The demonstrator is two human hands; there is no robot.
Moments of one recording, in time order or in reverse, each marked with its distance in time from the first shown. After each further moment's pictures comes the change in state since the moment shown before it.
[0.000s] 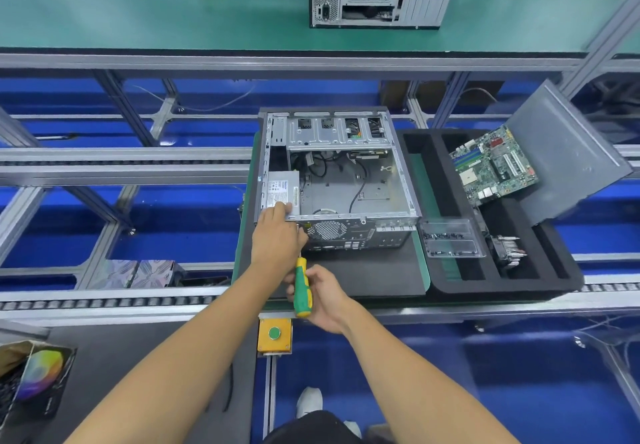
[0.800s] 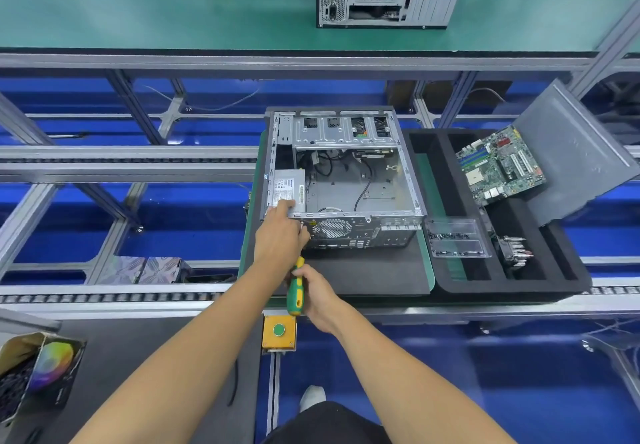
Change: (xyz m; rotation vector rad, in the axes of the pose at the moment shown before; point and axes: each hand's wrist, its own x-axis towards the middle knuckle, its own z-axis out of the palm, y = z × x) left_hand -0.002 -0.001 -0.010 -0.080 -0.055 -0.073; right_hand 0.015 0.012 0.022 -0.114 0.220 -0.065
